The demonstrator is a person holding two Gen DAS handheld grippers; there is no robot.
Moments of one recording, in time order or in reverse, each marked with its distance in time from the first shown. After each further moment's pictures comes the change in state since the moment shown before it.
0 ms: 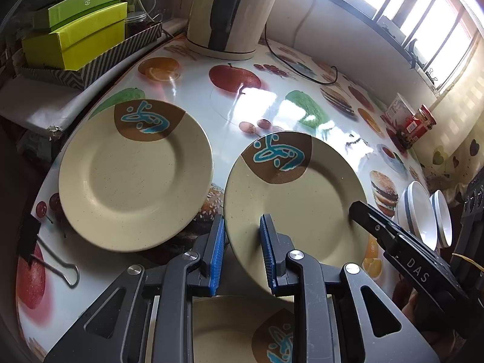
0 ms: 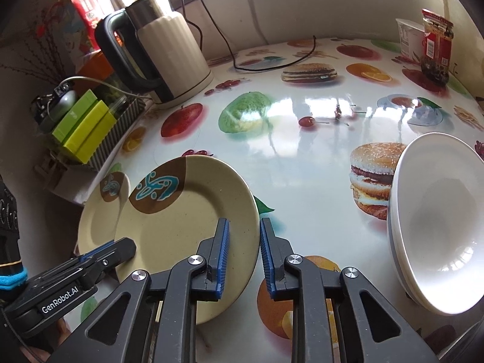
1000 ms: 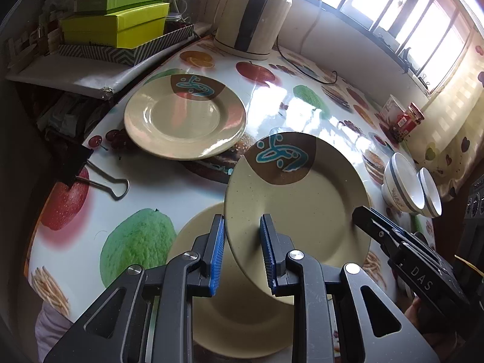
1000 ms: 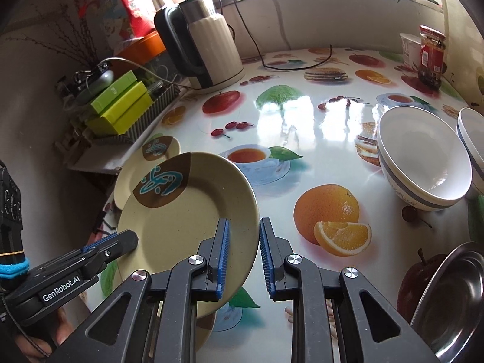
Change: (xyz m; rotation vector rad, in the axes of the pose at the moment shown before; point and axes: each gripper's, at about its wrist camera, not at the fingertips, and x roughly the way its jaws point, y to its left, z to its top) left arm -0.061 0.032 -0.071 -0.045 -0.043 0.011; right arm -0.061 0.038 -0.066 -0.083 -0.011 0.037
